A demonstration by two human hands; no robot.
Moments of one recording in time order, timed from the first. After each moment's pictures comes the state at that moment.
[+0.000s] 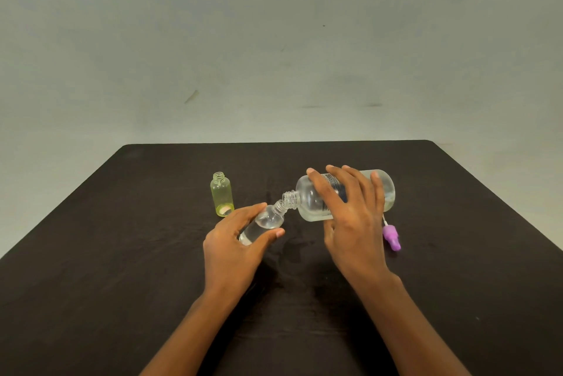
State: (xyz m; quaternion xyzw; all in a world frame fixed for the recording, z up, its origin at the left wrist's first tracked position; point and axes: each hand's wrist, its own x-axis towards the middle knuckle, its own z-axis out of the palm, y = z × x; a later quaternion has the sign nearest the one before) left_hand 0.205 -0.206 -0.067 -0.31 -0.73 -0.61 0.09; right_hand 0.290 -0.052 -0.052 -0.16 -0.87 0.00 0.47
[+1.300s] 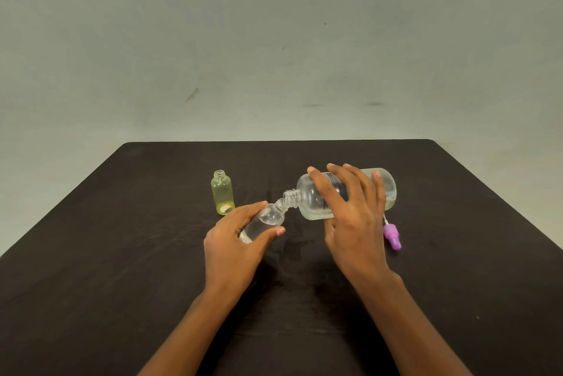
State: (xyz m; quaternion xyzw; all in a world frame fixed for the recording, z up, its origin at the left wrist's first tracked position) left_hand 0.204 -0.205 -0.068 -0.31 -0.72 -0.61 0.09; right_hand 0.291 -0.052 -0.051 -0.16 -0.87 0.00 0.47
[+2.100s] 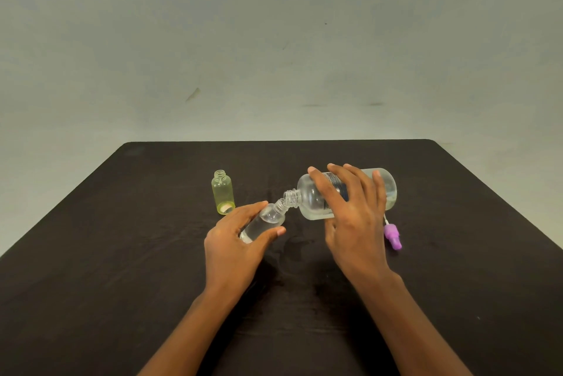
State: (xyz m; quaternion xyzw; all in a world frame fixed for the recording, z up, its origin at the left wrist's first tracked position) left_hand 0.201 -0.204 -0.070 -0.31 -0.72 -0.61 0.09; right_hand 0.291 -0.052 -0.050 -0.16 -0.87 0.00 0.47
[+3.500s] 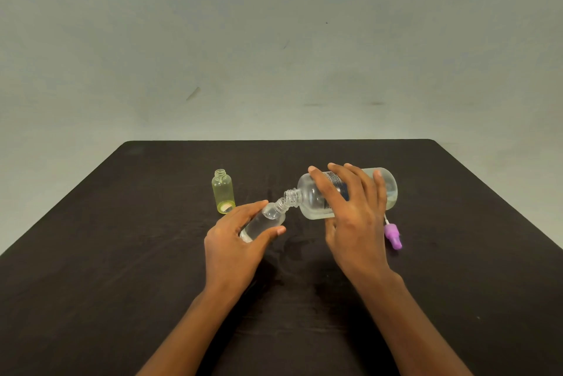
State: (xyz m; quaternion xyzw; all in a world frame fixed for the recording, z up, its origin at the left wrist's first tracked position) left_hand 0.203 -0.205 -0.068 -0.31 -0.73 -0.60 0.09; right_hand 0.291 -0.053 -0.050 -0.16 -0.87 0.00 0.47
